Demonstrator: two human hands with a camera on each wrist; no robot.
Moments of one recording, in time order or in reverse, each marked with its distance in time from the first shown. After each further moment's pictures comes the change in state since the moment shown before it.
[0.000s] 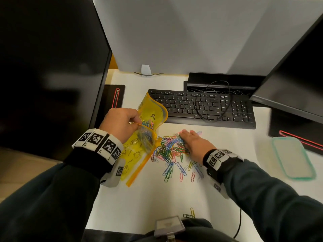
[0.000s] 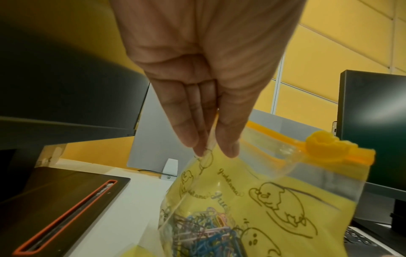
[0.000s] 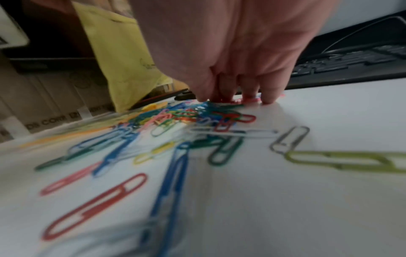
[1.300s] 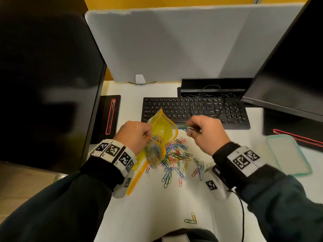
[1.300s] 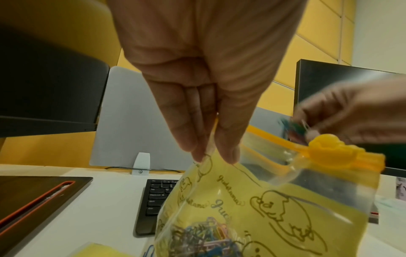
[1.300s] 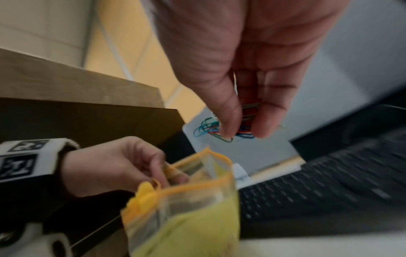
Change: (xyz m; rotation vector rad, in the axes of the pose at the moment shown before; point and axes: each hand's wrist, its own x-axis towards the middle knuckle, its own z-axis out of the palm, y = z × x) left_hand -0.008 0.033 0.019 0.174 -0.162 0.106; right_hand -0.054 -0.032 -0.072 0.276 0.578 -0.007
